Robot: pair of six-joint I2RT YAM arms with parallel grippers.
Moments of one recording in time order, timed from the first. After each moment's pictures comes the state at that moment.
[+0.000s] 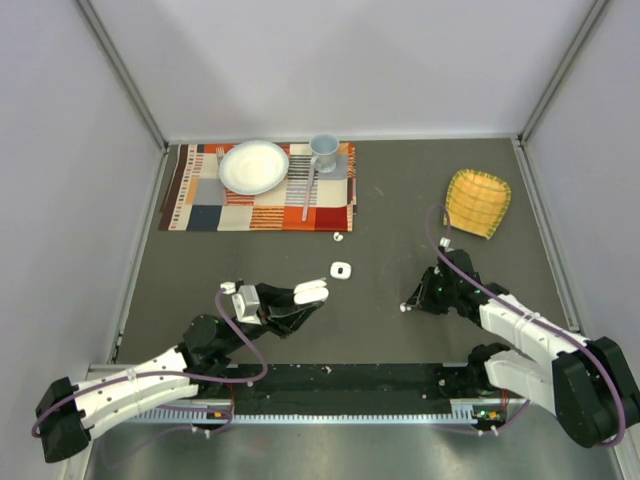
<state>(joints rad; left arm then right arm) -1.03 0.43 0.05 0.76 0.12 -0.18 0.39 1.03 0.35 -0.26 -0.17 0.70</state>
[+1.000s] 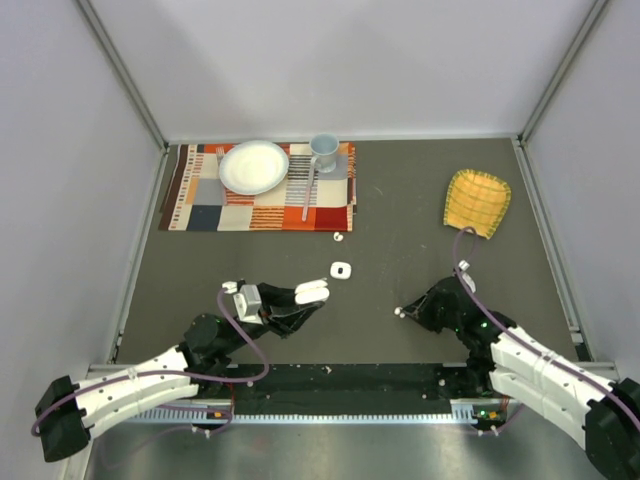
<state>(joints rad) -1.03 0.45 0.05 0.77 0.12 -0.18 0.58 0.72 0.15 -0.24 0.05 1.20</state>
